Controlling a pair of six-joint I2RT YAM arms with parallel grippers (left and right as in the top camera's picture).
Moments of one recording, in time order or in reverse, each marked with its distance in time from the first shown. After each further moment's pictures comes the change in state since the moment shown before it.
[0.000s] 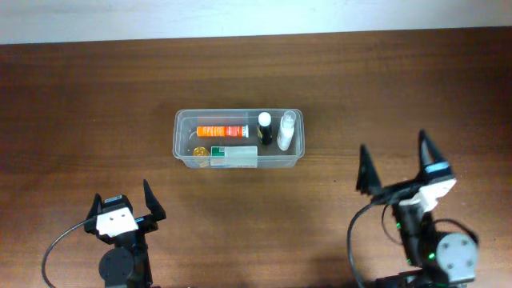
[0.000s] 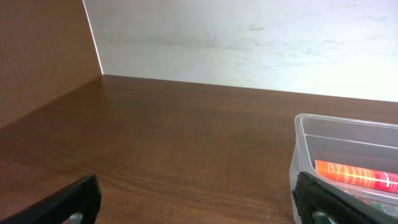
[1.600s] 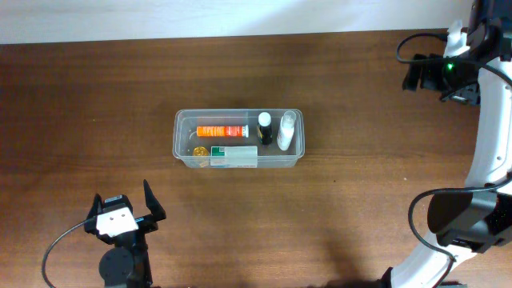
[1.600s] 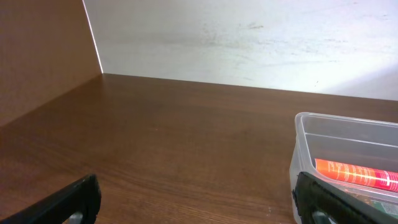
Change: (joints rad) left arm 0.000 0.003 0.002 -0.003 0.000 0.000; right arm -0.354 1.624 1.856 -1.715 0.007 0.008
